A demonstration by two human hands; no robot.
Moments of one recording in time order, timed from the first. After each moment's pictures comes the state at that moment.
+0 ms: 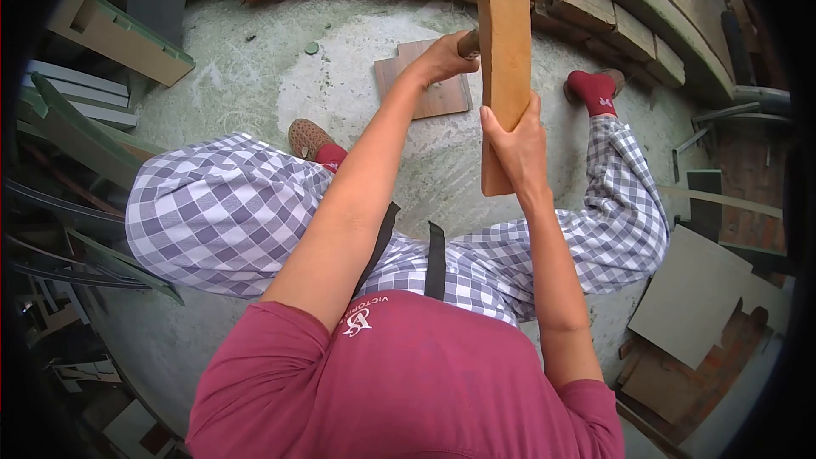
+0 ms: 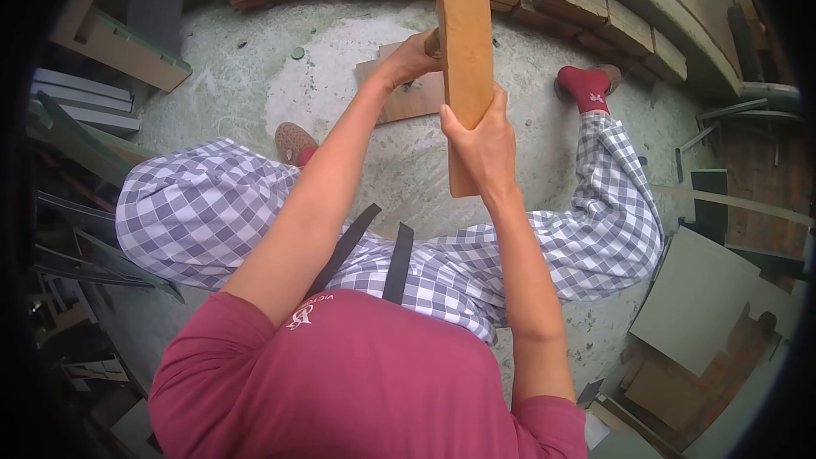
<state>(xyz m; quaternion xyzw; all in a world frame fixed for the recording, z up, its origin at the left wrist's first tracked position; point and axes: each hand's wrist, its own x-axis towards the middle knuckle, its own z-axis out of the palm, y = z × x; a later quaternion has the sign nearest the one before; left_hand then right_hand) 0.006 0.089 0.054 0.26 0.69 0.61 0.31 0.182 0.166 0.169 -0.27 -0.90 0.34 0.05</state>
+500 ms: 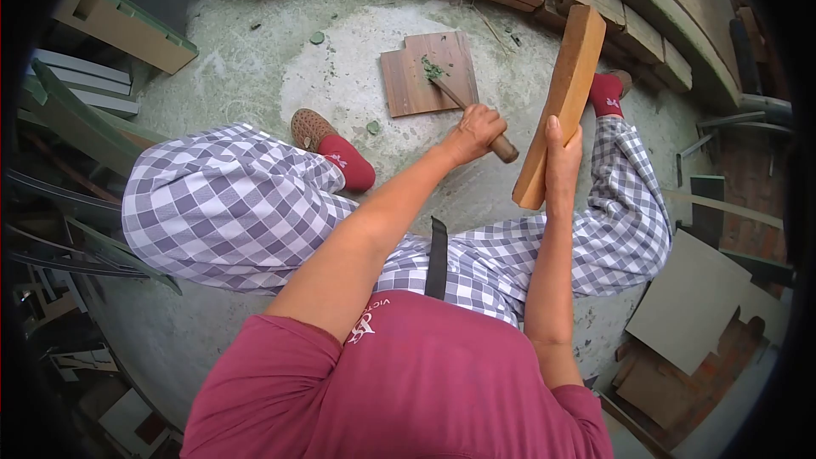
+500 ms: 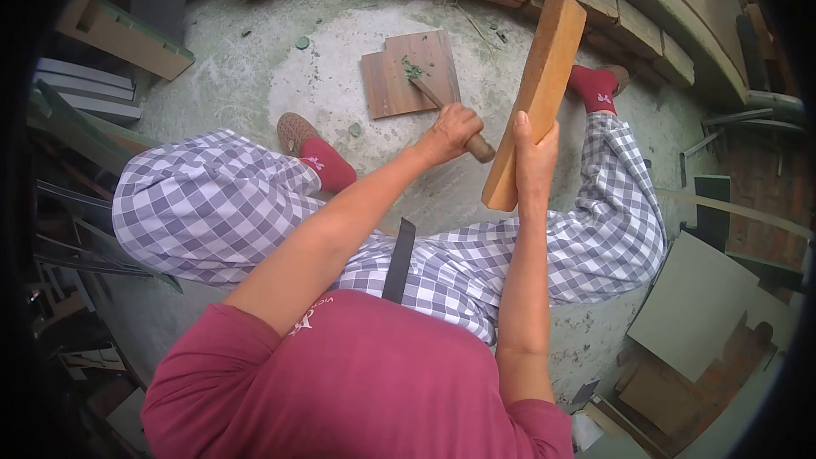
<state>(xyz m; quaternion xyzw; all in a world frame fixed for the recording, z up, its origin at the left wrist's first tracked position) 0.141 0.096 -0.022 0.47 0.75 0.46 -0.03 0.221 0.208 0.138 -0.37 -0.76 0.52 0.14</state>
